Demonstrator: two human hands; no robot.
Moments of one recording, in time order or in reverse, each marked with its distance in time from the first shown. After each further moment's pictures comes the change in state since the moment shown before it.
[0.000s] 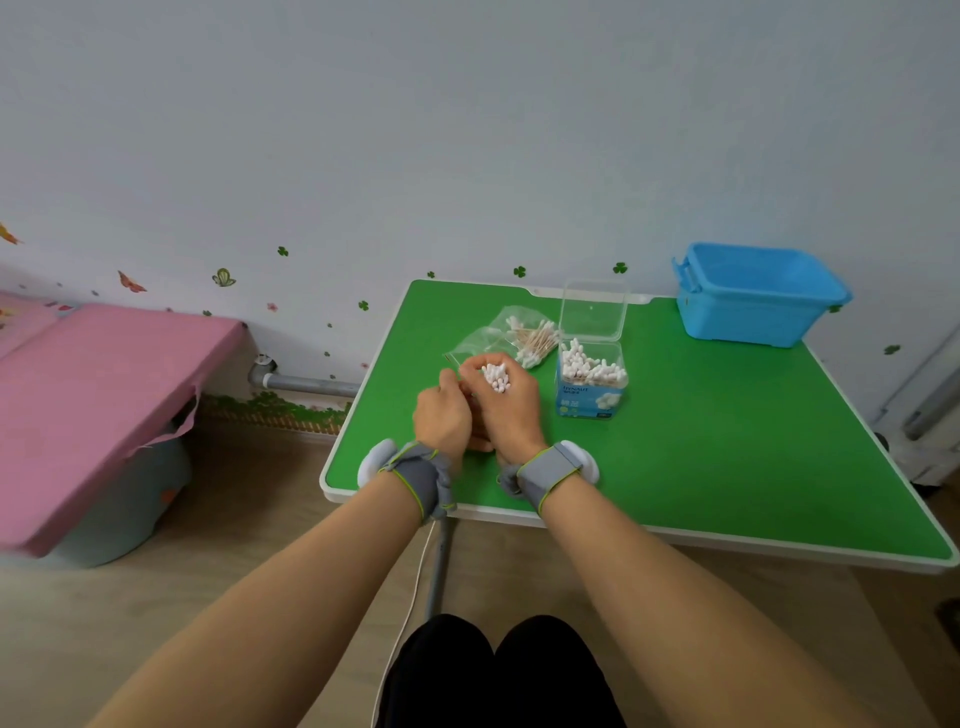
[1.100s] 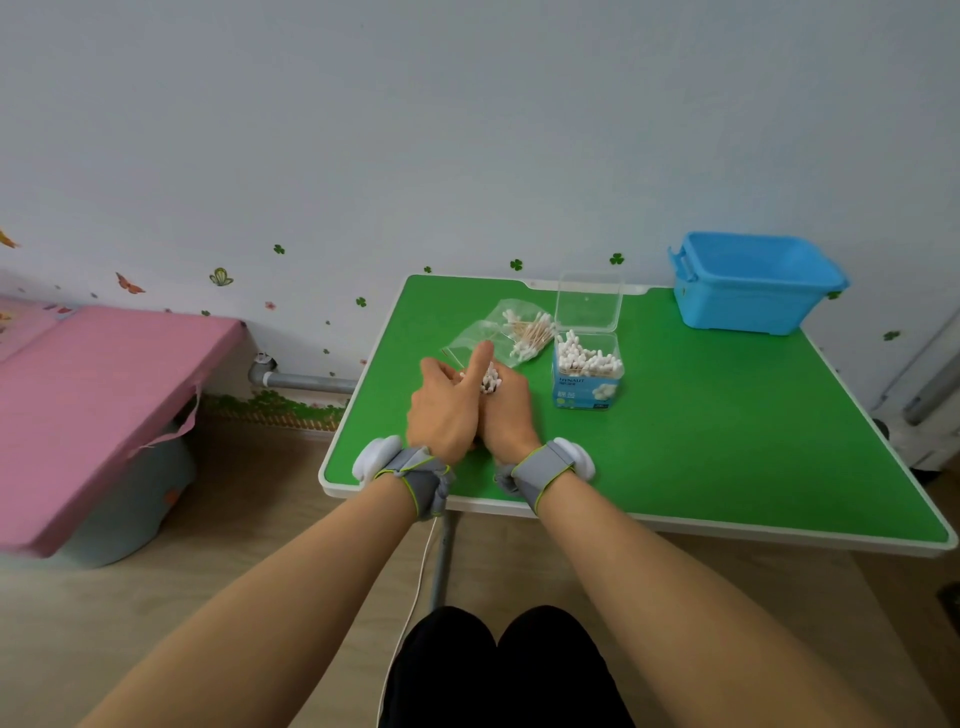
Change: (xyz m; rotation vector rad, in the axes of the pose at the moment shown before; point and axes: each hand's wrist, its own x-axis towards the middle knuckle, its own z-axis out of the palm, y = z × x) left_hand -0.008 0.003 -0.005 0.391 0.044 0.196; right_hand -0.001 0.005 0.000 -0.043 -0.035 0.113
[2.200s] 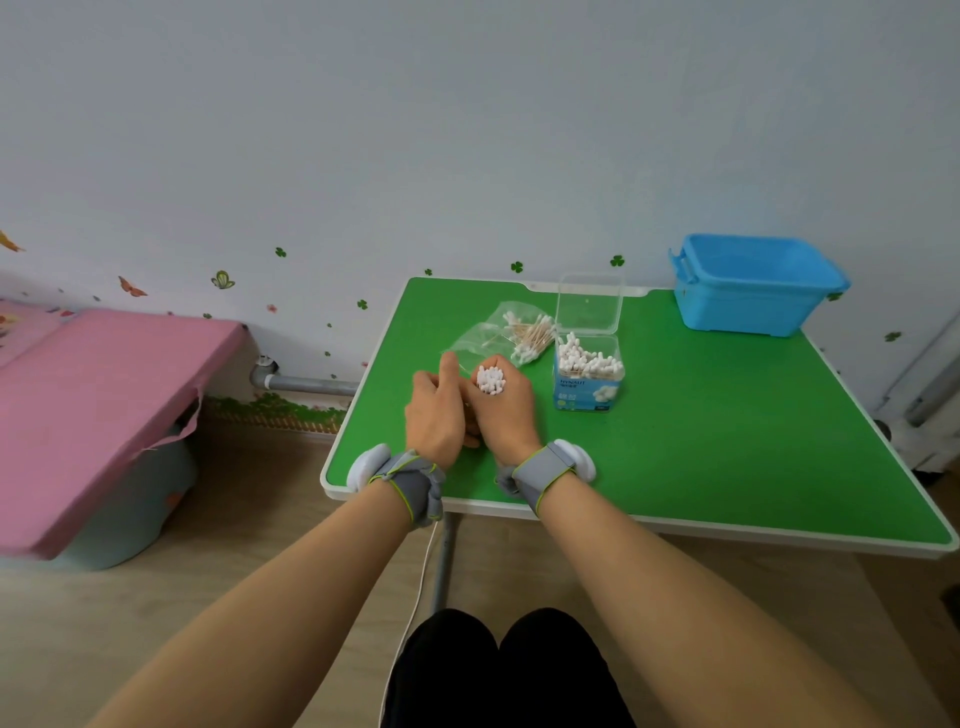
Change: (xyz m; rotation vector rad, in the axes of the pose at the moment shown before) left_hand 0.005 -0.010 -0.001 -0.276 0.010 -0.083; right_hand -0.003 0.000 0.000 -0.078 0.027 -0.124
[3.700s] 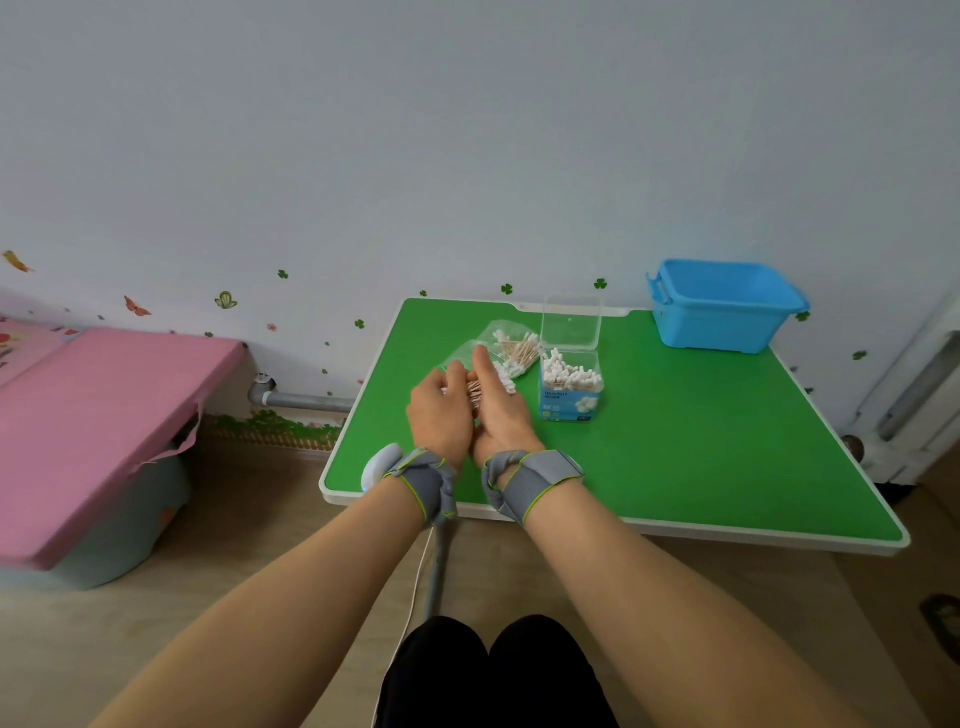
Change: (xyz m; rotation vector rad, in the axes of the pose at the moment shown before) left_hand -0.019 0.019 0.010 -0.015 0.119 0.170; right_hand -0.017 -0.051 -0.001 0.635 0.077 0.531
